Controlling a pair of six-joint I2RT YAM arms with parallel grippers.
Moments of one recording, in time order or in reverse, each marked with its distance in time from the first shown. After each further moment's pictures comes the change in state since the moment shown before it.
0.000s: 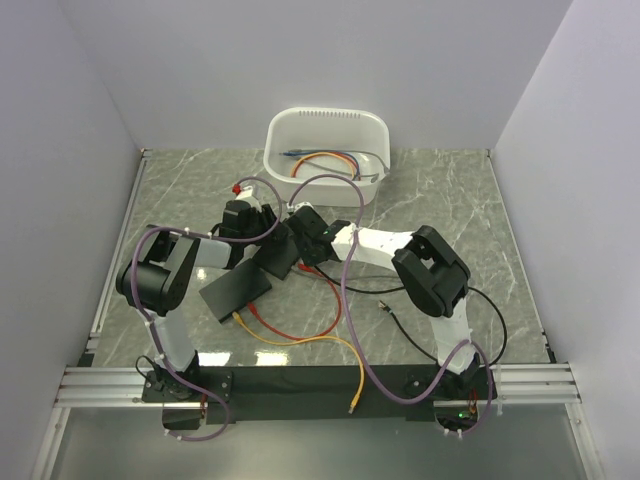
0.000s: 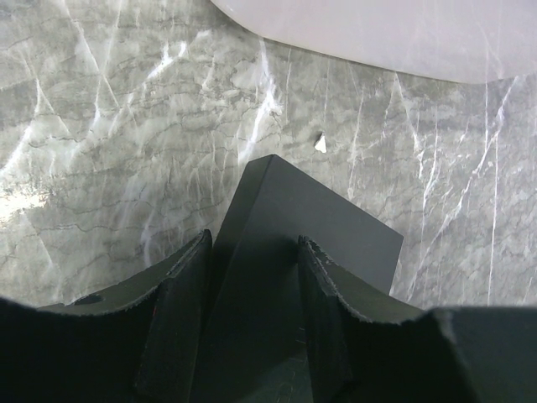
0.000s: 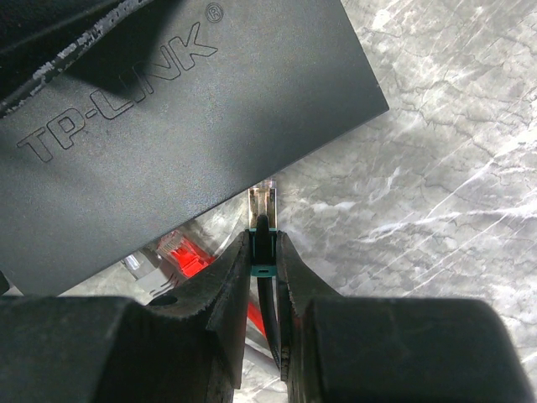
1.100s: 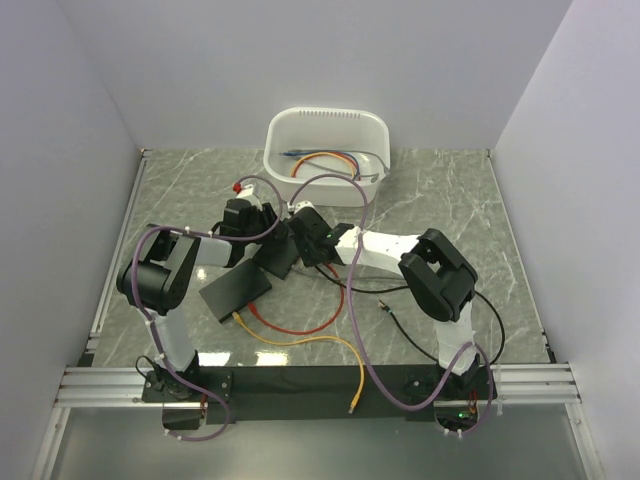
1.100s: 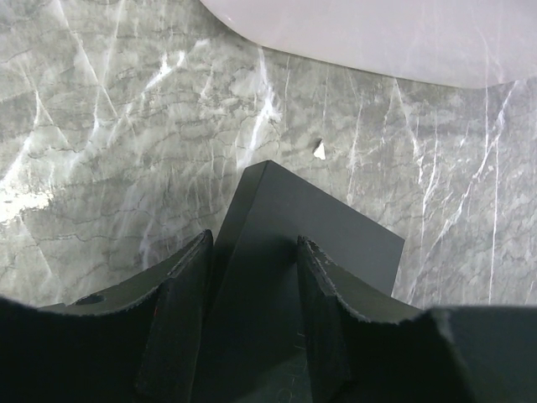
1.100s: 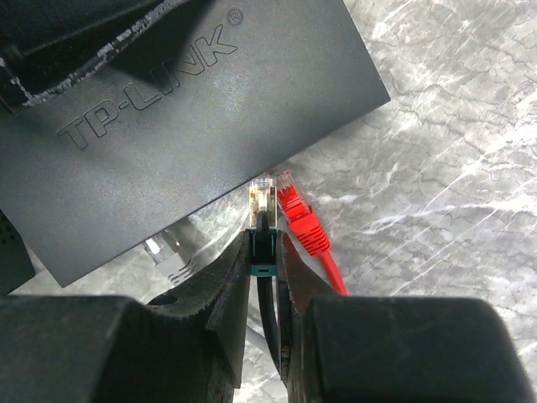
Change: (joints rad) left arm 0.000 0.007 0.018 -0.010 -0.006 0.004; right arm 0.013 -0.056 -0.054 0.058 0.015 0.002
